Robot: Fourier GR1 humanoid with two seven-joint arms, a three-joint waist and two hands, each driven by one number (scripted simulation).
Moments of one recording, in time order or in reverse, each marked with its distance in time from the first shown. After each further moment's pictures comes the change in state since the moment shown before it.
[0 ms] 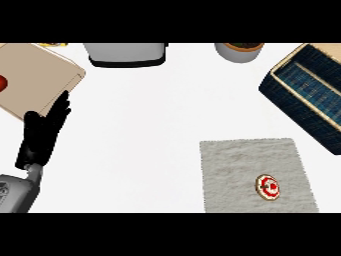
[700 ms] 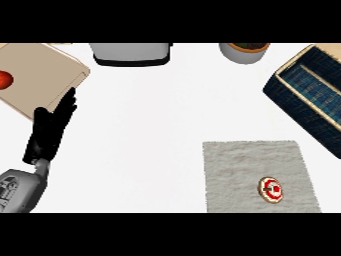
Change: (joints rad) left arm -0.033 -0.051 0.024 0.033 -0.056 -0.038 0.000; right arm 0.058 -0.015 0.069 0.055 0.094 -0.077 -0.073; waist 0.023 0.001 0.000
